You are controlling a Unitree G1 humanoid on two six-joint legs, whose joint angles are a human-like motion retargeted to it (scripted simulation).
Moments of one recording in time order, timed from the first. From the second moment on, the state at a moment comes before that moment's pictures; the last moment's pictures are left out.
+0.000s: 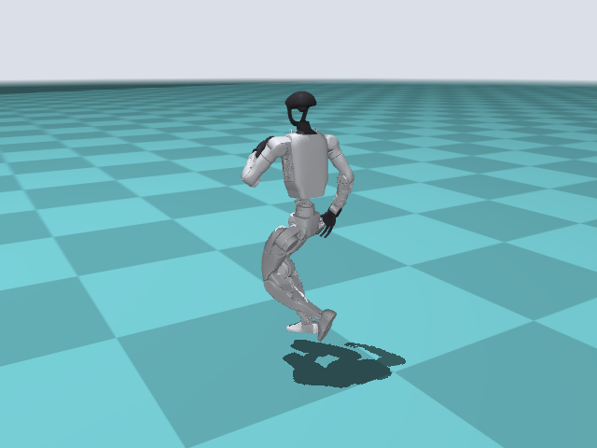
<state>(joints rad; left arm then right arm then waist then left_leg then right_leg) -0.50 0.58 -0.45 -0.30 0.05 -0.37 -0.02 0.28 -0.39 0.28 0.66 0.08 -0.14 0.09 -0.31 0.06 0.27 -0.32 -0.16 0.02 1.71 -0.18 -0.03 -0.46 0.09 -0.08 1.13 -0.36 -0.01</state>
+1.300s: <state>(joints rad) -0.02 0.42 -0.33 0.04 -0.05 -0.16 -0.39 0.10 -0.51 0.15 0.66 0.10 -0.10 0.31 -0.13 -0.06 0.34 -0.76 -0.04 0.11 1.52 -0.50 0.20 -0.42 0.02 -0.09 1.18 -0.58 -0.01</state>
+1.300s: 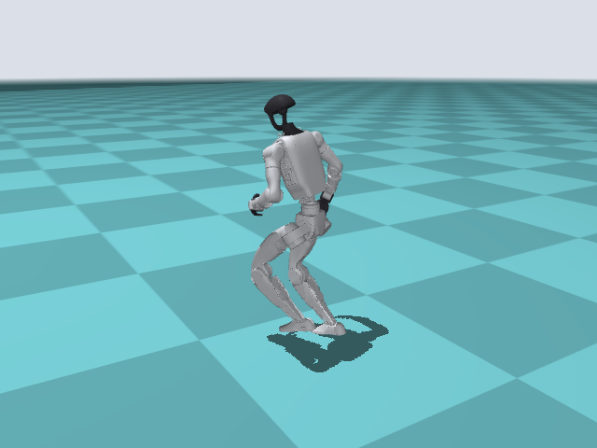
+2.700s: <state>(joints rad) 0.24 0.41 -0.29 0.36 0.08 -0.29 0.02 -0.14 -0.58 0.30 0.16 -0.21 -0.24 -0.09 -0.09 0.05 0.30 -0.33 0.04 0.12 1.25 -0.19 0.14 -0.35 0.00 -0.11 1.01 -0.01 0.06</state>
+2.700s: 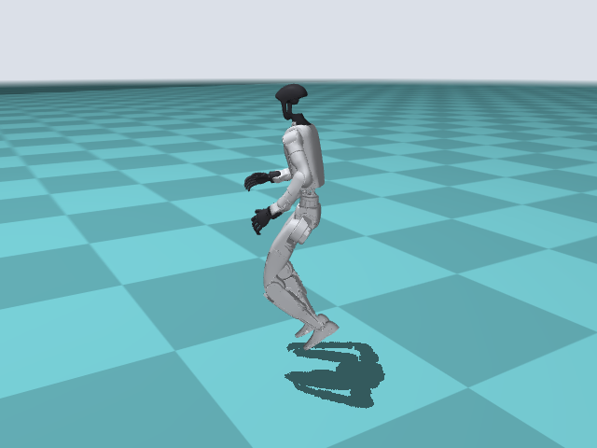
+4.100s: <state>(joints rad) 0.71 0.41 -0.30 0.57 0.21 -0.23 -0.49 0.47 -0.44 0.03 0.17 -0.03 -0.21 0.26 -0.10 0.02 0.28 -0.25 -0.13 0.09 1.18 -0.24 0.19 -0.26 -0.18 -0.03 1.44 -0.17 -0.04</state>
